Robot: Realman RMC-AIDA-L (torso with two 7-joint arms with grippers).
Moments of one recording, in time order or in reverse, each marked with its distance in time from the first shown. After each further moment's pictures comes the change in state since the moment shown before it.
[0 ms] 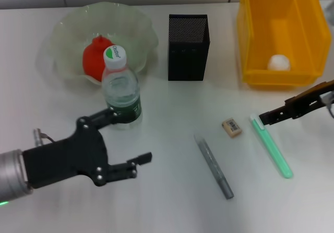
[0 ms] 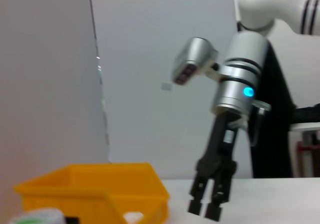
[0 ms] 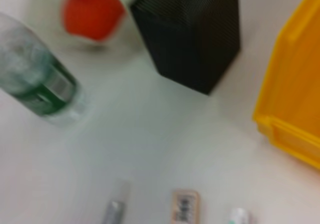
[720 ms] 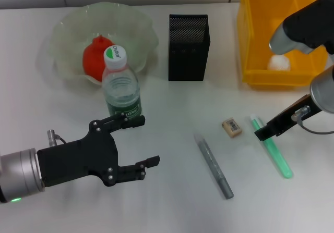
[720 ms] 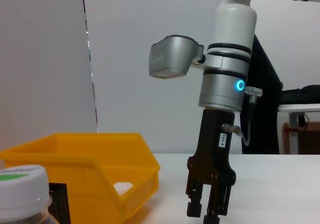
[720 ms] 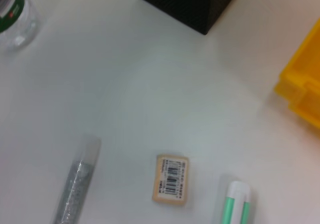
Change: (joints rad) left arm -0.070 -0.003 0.001 -0.092 0.047 -0.063 0.019; right arm 0.073 0.003 -0.281 0.084 -0.183 0.087 0.172
